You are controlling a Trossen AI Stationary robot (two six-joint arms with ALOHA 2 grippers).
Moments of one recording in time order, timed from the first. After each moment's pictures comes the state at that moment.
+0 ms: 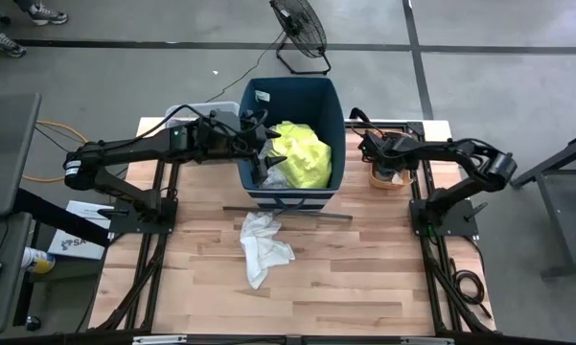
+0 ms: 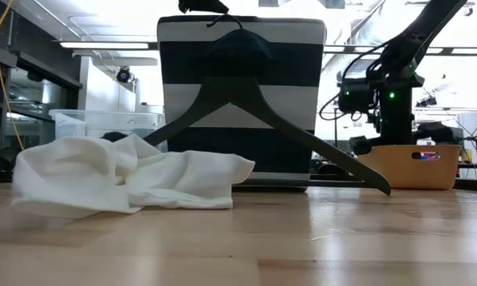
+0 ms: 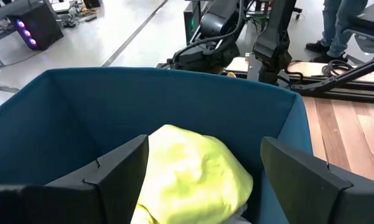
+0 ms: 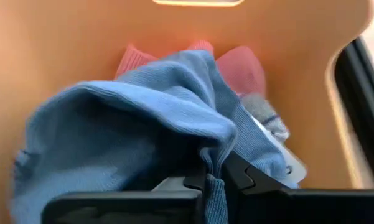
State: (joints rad) left arm 0.15 1.31 1.40 -0.43 -0.15 0.03; right arm -0.70 1.46 0.64 -0.59 0.58 1.05
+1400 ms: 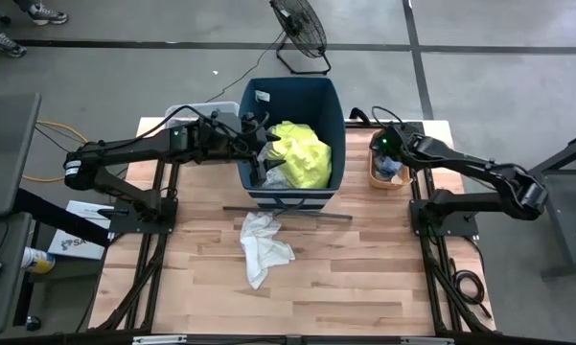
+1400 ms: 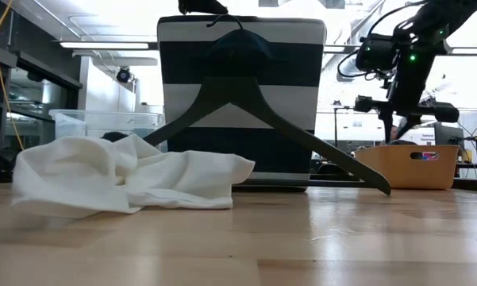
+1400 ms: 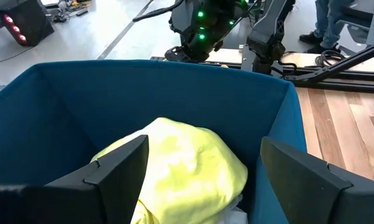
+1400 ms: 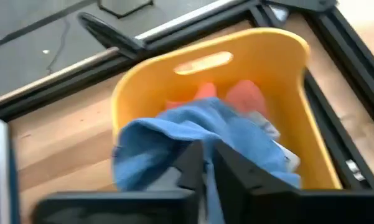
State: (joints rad) left arm 0.15 1.31 1.40 -0.46 -0.12 0.04; right arm -0.71 1.09 0.64 -0.65 0.49 1.17
